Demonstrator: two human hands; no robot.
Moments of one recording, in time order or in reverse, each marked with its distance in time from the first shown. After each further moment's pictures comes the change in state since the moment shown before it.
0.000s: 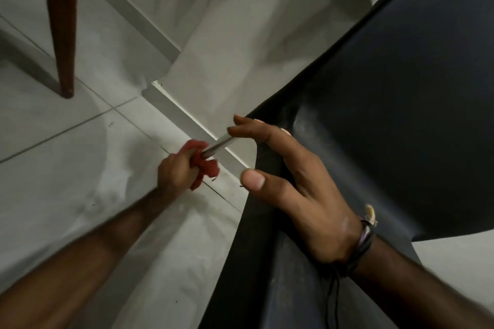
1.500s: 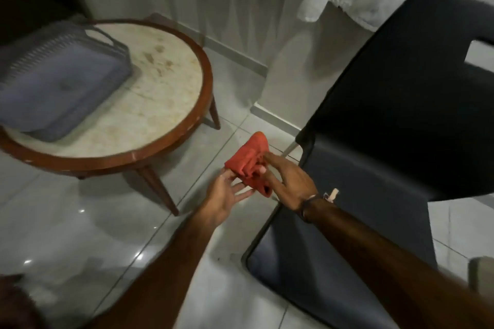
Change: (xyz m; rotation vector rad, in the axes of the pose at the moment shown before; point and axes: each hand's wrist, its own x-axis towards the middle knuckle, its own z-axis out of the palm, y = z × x) left_hand -0.157 0.322 -0.299 -0.879 0.063 -0.897; right_hand -0.021 -0.135 -0.064 0.135 -0.155 0.184
